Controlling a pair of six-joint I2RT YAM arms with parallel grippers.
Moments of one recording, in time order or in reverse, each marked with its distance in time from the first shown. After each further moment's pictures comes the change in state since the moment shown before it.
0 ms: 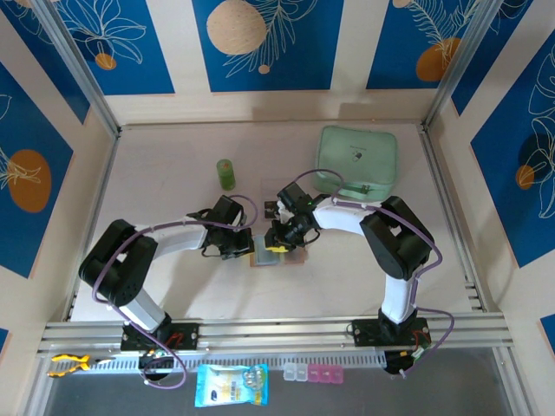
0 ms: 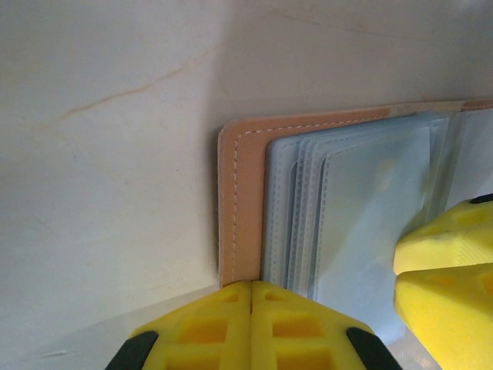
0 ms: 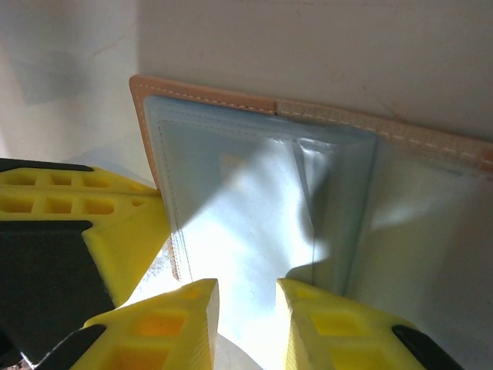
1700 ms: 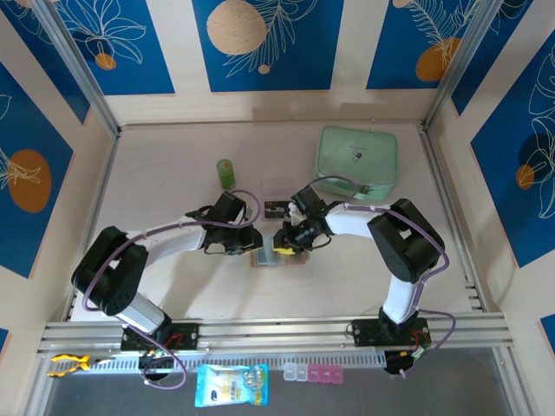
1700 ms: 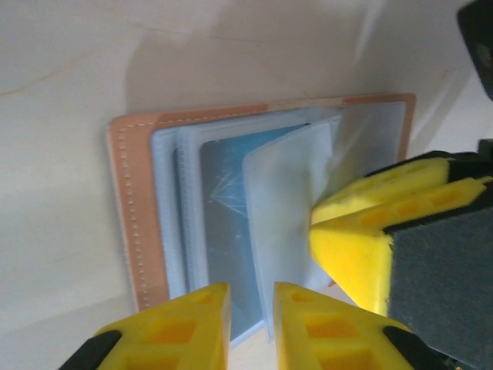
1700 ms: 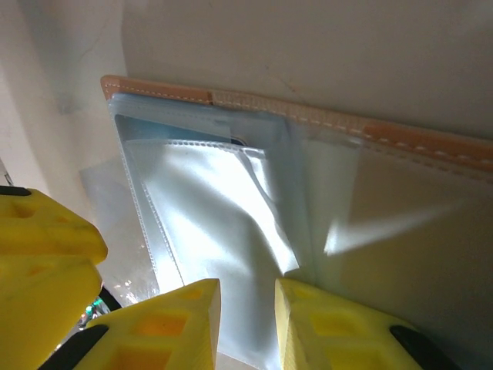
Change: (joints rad) left arm -0.040 -0.066 0.038 -0.003 0.028 -0.046; right arm -0.077 -0.060 -0.160 0.160 -0.086 0.028
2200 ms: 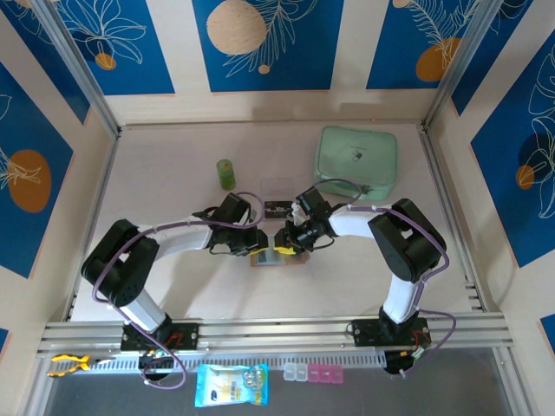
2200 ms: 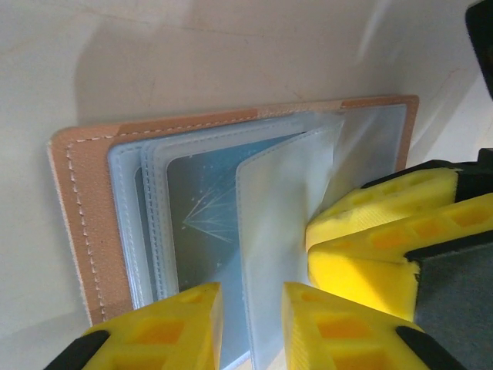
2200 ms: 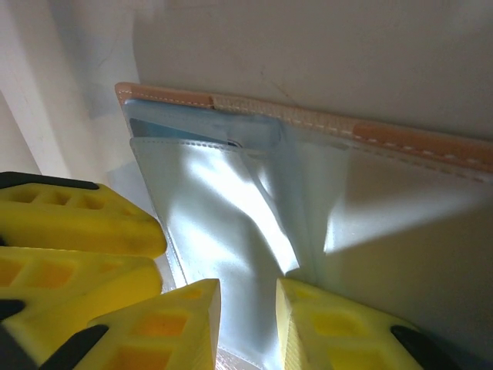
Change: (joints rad) left arm -0.016 0.074 0.004 0.069 0.026 -0.038; right arm -0.025 -0.002 -0.043 0.085 -0.058 0.043
